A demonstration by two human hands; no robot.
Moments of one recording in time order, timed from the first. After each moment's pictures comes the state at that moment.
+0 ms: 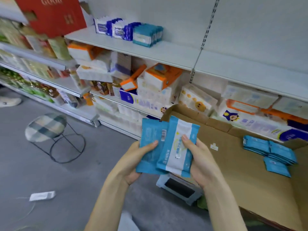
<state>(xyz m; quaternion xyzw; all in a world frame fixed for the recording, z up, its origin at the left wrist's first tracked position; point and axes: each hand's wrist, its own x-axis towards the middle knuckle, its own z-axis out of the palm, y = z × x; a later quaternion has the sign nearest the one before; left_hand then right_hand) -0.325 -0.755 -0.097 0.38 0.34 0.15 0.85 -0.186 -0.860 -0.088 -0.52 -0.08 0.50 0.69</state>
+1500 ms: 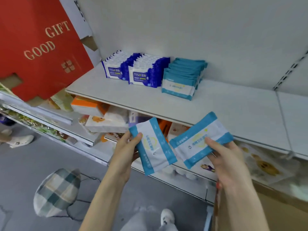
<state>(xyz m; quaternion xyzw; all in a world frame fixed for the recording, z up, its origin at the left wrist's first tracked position) -0.177 -0.272 -0.080 0.48 0.46 0.28 0.69 -0.004 -0.421 -0.087 -0.52 -0.01 0.36 0.78</state>
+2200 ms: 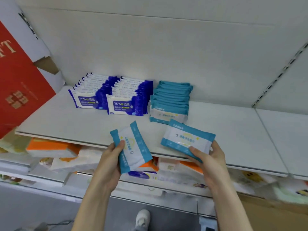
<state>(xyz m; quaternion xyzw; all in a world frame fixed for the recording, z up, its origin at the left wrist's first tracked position) -0.126 -0.127 -0.086 0.39 0.42 0.22 0.79 0.026 -0.311 -0.090 -0.63 0.00 0.23 0.74</state>
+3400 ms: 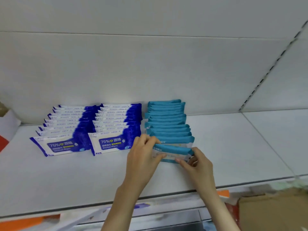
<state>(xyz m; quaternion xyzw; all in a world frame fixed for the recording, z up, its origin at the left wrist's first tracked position) -0.004 -0.064 -0.100 0.92 0.12 0.22 0.29 0.053 -0.232 -0.127 -0.85 -0.15 0.01 0.50</state>
